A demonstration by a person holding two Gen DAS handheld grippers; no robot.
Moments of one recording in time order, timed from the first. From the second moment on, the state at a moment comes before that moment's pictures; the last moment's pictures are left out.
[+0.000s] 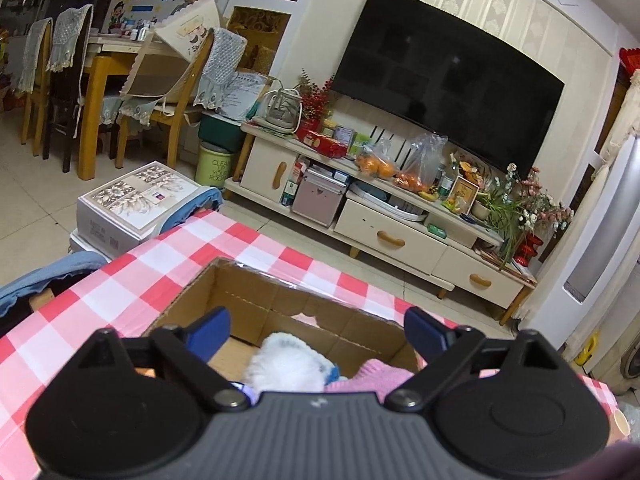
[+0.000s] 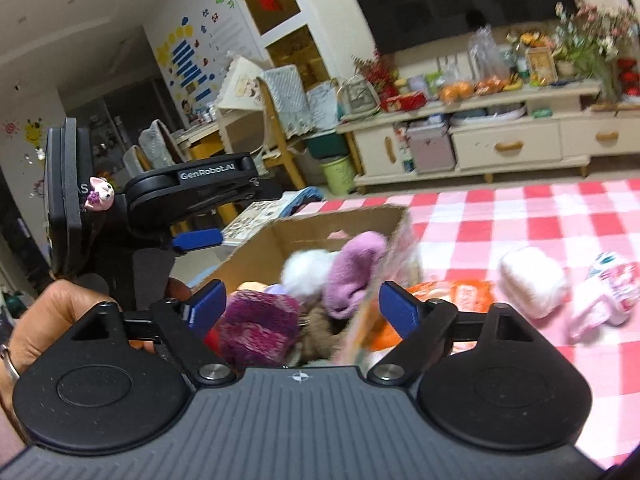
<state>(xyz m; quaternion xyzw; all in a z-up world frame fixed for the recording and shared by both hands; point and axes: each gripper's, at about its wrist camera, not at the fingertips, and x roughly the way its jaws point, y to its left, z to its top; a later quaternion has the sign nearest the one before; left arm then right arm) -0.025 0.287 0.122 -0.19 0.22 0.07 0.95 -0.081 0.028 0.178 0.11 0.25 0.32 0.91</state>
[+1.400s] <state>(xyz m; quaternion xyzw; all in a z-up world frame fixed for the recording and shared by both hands) -0.010 0.178 0.114 -0.12 0.25 0.00 0.96 -0.084 -0.068 0.139 0.10 0.25 0.16 0.95</state>
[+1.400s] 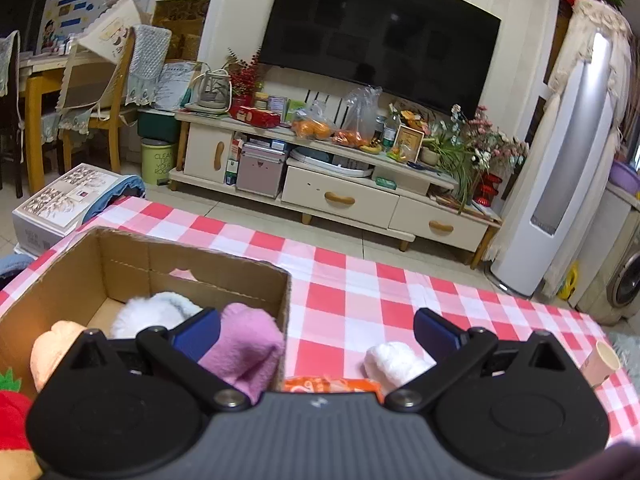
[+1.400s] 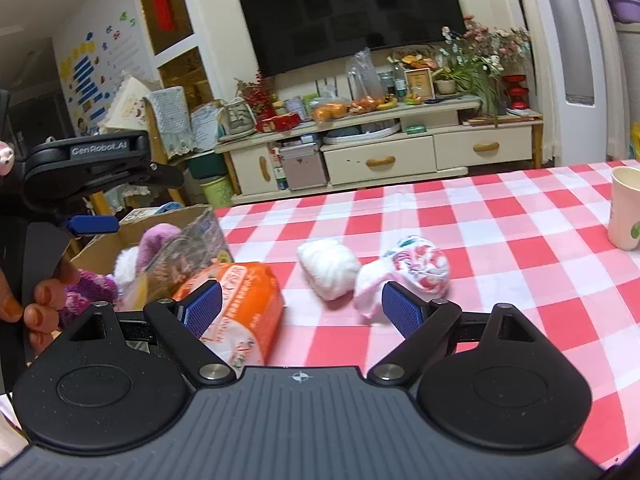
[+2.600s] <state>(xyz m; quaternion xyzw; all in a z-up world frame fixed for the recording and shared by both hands) 0.010 0.096 0.090 -0.03 0.28 0.01 0.96 0.028 -0.109 0.079 0.03 0.29 0.12 0.95</state>
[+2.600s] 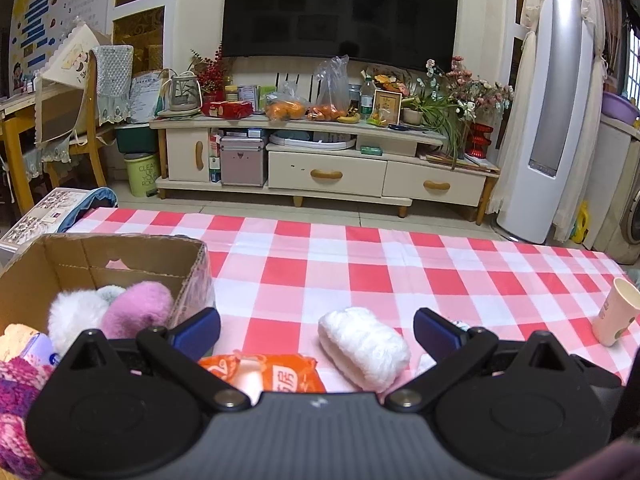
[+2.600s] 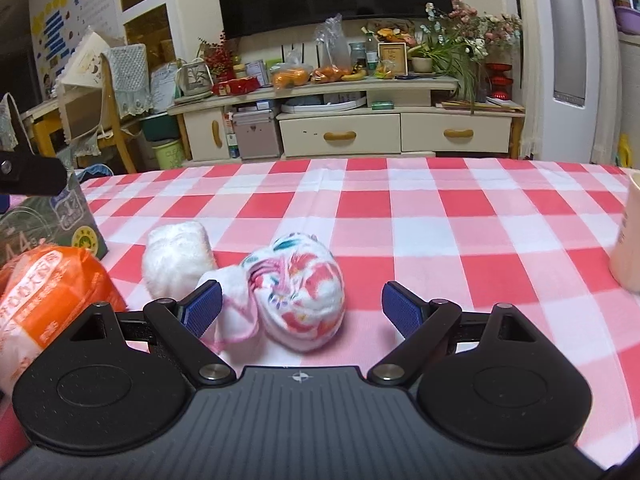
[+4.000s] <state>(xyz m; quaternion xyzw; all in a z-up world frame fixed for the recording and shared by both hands) 0.076 0.015 0.025 0.00 0.32 0.14 0.94 0.012 -0.194 0.085 0.04 0.27 0.13 0.95</state>
